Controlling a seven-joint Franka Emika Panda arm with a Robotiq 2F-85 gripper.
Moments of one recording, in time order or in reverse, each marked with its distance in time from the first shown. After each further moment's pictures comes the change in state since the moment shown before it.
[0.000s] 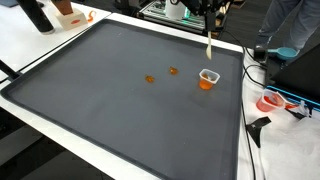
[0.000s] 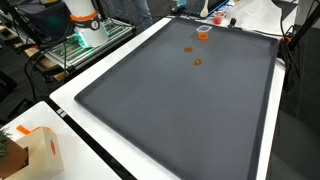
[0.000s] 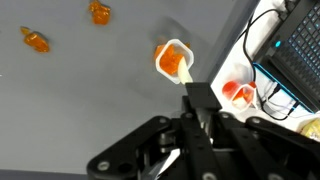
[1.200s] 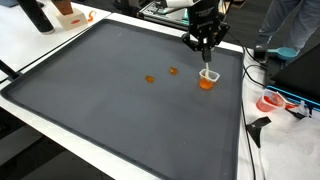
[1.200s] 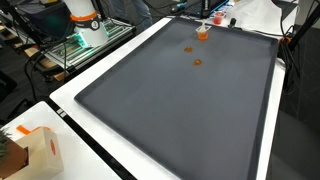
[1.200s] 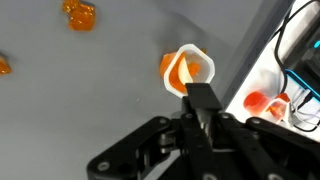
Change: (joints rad) arm 0.002 0.131 0.057 -0.118 0.057 0.295 -0.035
